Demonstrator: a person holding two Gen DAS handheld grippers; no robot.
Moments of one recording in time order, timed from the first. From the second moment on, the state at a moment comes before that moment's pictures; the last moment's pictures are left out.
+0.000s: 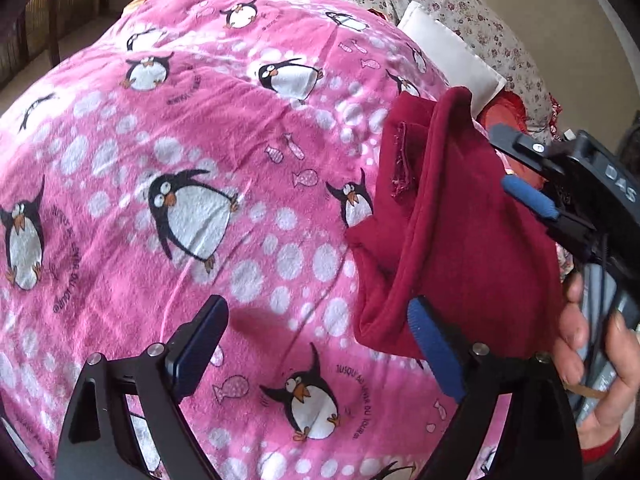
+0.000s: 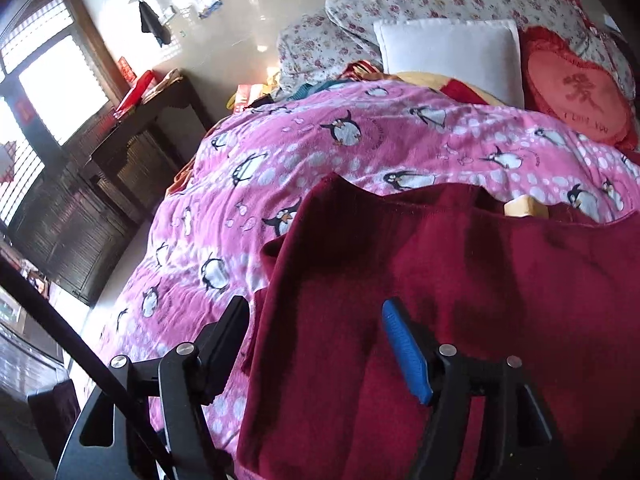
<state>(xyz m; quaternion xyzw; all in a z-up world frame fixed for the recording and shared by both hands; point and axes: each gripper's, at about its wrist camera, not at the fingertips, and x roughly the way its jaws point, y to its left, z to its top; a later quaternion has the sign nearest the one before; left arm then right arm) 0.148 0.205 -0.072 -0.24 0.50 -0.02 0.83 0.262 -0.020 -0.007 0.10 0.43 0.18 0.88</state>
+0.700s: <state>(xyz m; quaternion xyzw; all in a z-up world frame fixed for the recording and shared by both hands) 0.176 0.187 -0.094 -0.28 0.47 -0.04 0.84 0.285 -0.013 -0.020 0.08 0.43 0.17 0.88</state>
